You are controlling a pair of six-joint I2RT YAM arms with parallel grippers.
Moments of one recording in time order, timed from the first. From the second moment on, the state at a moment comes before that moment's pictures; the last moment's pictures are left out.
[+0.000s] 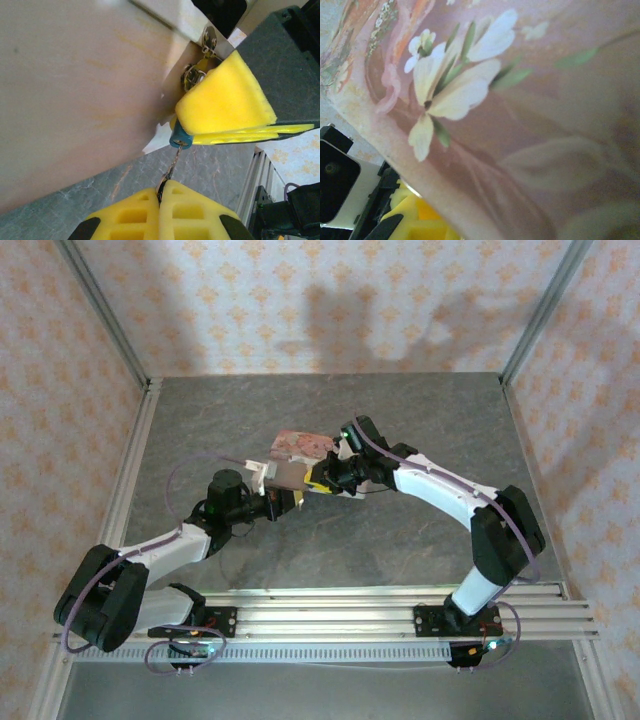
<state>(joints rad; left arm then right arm) -0.38 1.24 0.41 0.44 0.60 -0.58 0.65 1.63 1.20 -0.41 -0.57 1.00</state>
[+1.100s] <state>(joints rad) -0.38 1.25 0.40 0.47 0.61 -0.60 0.65 1.63 1.19 -0.40 -0.57 1.00</state>
